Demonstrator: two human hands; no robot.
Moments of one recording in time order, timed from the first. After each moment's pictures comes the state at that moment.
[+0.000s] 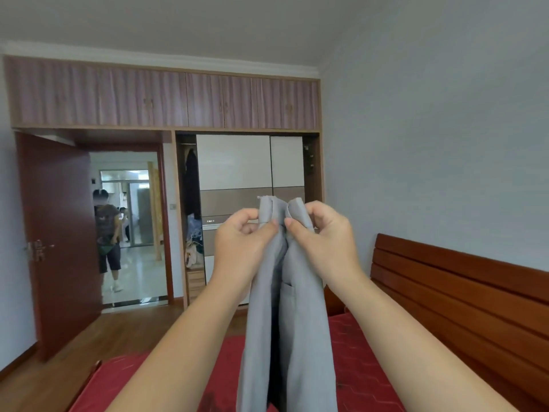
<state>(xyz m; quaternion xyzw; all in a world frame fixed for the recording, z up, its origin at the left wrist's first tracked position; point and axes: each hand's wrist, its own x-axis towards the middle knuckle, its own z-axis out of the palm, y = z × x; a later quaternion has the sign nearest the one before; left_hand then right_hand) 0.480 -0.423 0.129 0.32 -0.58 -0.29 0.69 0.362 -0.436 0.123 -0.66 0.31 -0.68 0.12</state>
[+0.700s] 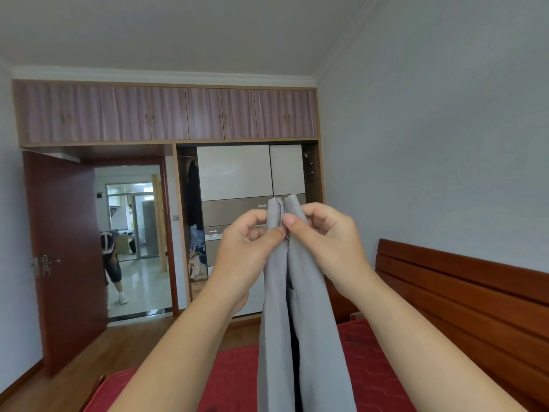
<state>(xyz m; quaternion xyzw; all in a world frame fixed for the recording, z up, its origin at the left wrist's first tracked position) 0.451 -0.396 0.145 0.28 -0.65 -0.34 0.62 0.326 -0.409 0.139 -0.67 0.24 -0.67 0.22</state>
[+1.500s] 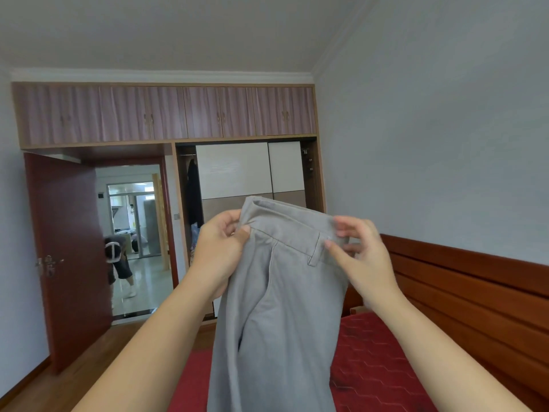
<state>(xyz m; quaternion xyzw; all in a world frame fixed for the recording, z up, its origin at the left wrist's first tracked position) 0.462 -0.412 0.141 0.33 -0.61 -0.30 0.65 0.265 -0.418 0.095 -0.64 0.35 -0.69 0.05</state>
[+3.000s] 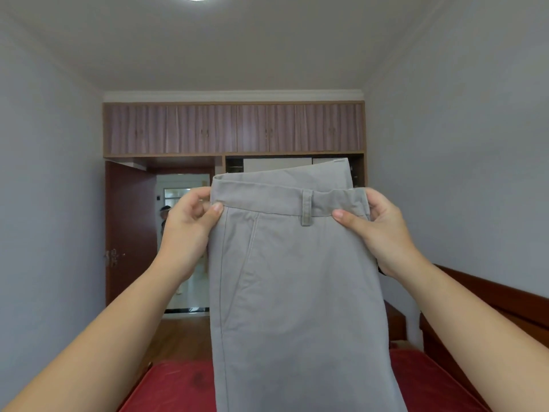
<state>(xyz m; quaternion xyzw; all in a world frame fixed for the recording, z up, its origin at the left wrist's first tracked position) 0.549 -0.389 0.205 0.31 -0.62 -0.09 0.72 0.294 -0.427 0.201 -0.67 0.19 -0.67 0.24</state>
